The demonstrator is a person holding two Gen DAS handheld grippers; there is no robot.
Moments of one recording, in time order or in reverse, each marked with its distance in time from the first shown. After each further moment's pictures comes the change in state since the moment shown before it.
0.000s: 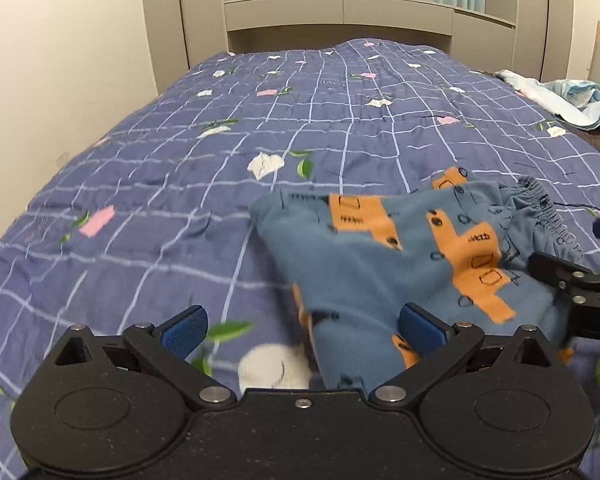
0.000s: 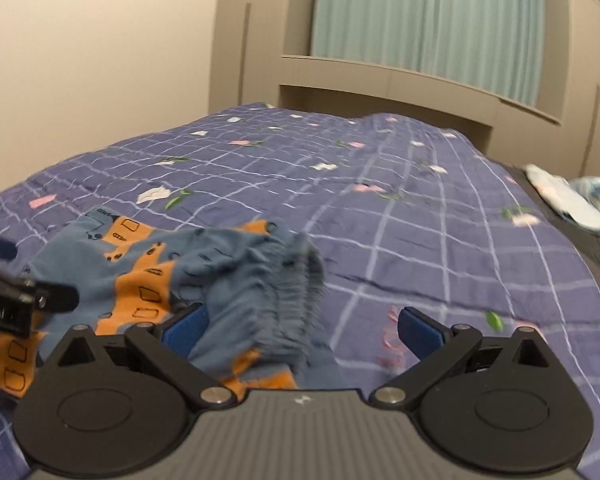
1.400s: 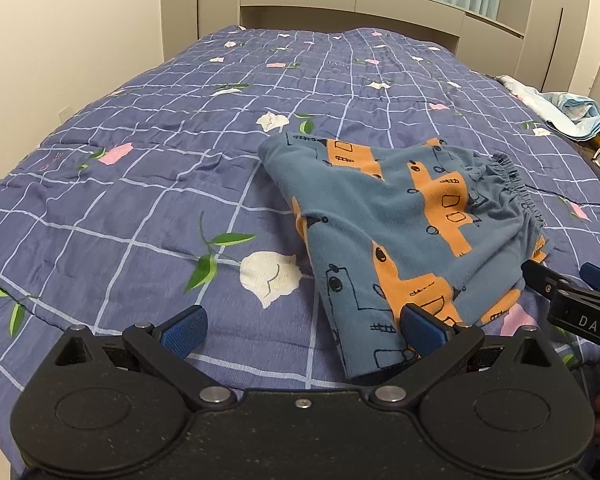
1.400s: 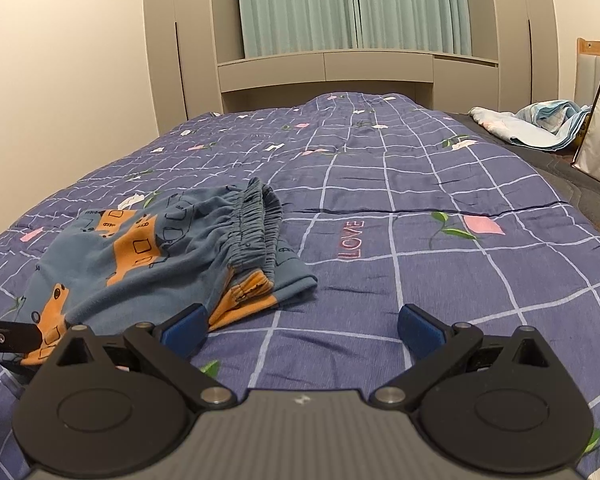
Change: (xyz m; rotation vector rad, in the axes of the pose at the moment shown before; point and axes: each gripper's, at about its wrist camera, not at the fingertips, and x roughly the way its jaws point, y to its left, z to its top) left arm -0.039 0.007 -0.038 -0.095 0.055 -0.045; right arm -0.046 -0.011 -0.051 0.234 0.005 -0.059
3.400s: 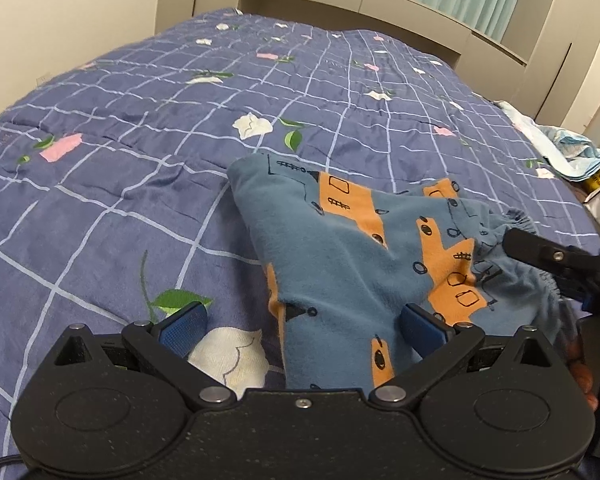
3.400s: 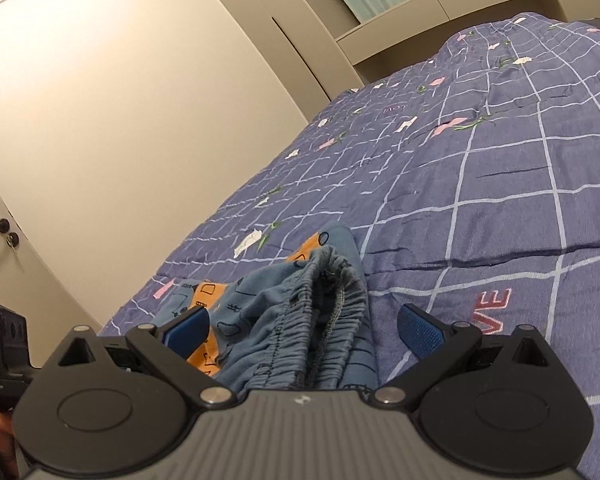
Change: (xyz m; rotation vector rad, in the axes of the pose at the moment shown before) left arm 0.062 0.009 0.045 -0.124 0.023 -0.126; right arm 0.110 -0.058 0.068 0.182 0.120 0.661
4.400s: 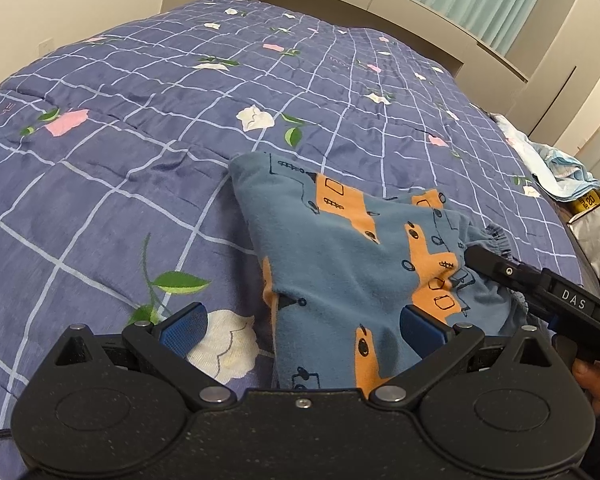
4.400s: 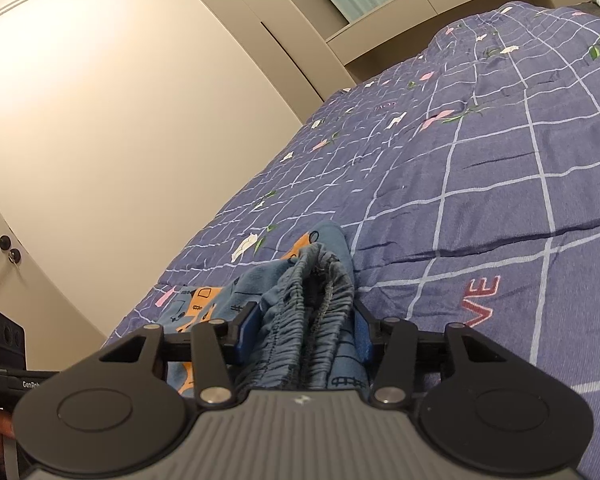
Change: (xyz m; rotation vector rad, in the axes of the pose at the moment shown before) left arm -0.012 0.008 0.004 -0.092 0.028 -0.049; right arm 0.000 -0.007 -0.003 0.047 -0.005 0.001
